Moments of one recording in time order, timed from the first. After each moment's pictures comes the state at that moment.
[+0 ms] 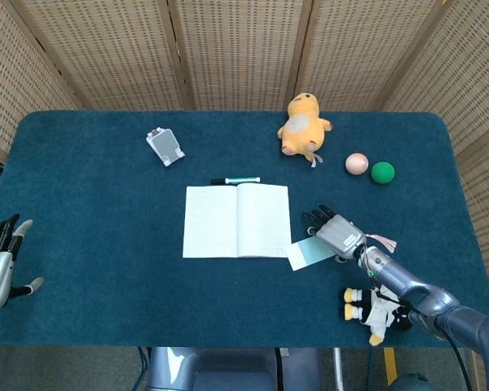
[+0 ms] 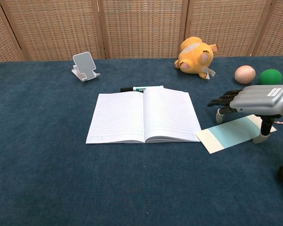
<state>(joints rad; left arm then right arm) -0.12 -1.09 -0.08 -1.76 1.34 1.42 0.22 0.81 -1.47 -0.09 -1.01 -1.69 0.80 0.11</state>
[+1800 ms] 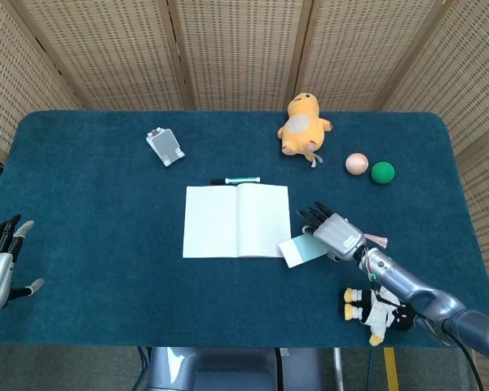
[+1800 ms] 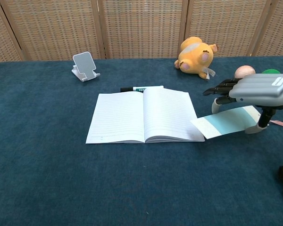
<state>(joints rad) -0.12 -1.08 -0.06 -1.77 1.35 1.42 0.20 0.80 -1.40 -0.09 -1.12 -1.69 0.92 0.07</state>
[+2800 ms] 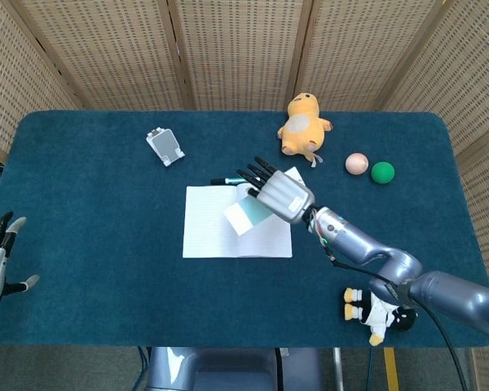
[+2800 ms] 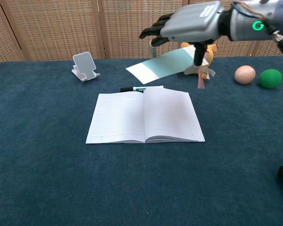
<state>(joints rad) -0.14 -1.06 -0.09 -1.76 1.27 1.37 0.17 1.09 -1.33 0.18 -1.33 -1.54 0.70 -0.29</state>
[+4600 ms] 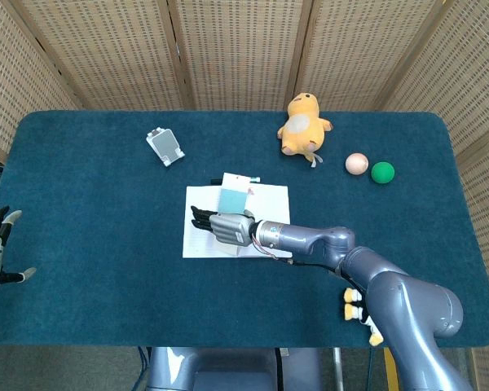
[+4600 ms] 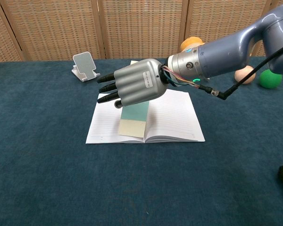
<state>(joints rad) -0.20 -1.04 -0.12 -1.73 1.14 1.25 0.12 1.39 -1.69 -0.13 -0.80 -1.96 0.80 -0.43</state>
